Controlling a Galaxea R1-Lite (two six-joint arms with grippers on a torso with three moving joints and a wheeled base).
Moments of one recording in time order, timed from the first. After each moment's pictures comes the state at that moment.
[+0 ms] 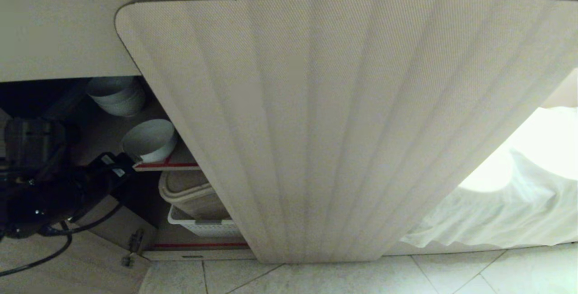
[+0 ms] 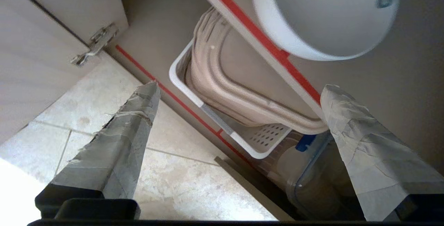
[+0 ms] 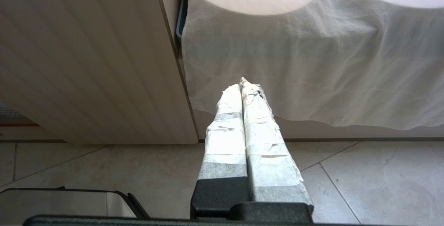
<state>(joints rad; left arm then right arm) -0.03 1.48 -0.64 -0.28 0.27 -0.78 0.00 0.00 0.00 0.00 0.00 0.00</state>
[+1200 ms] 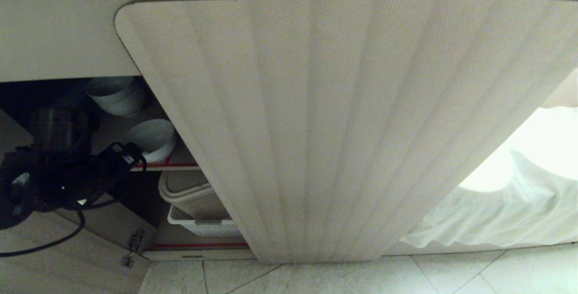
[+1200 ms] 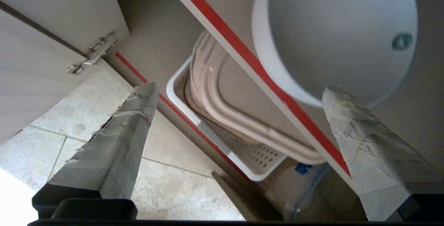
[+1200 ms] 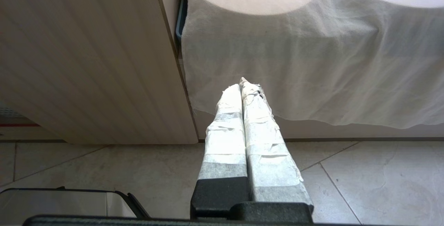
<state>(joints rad) 0.01 1.61 -0.75 -0.28 0.28 -0.80 0.00 0.00 0.00 0.00 0.00 0.00</state>
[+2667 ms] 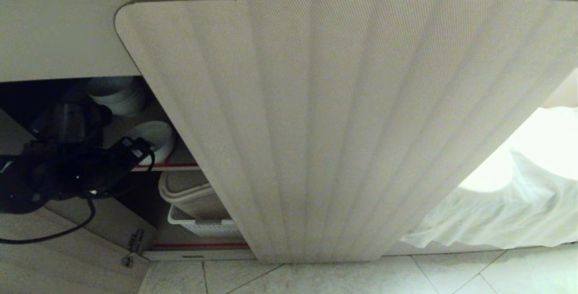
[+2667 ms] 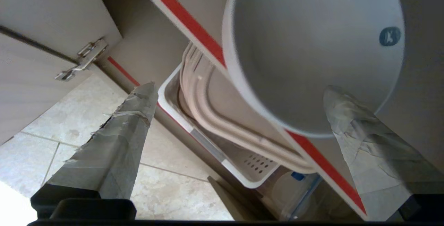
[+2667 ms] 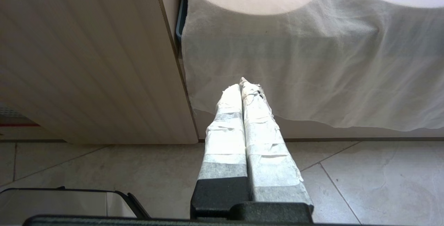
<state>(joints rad) 0.00 1.68 -0.82 -0.28 0.28 -0.80 0.00 0.00 0.00 0.00 0.00 0.00</state>
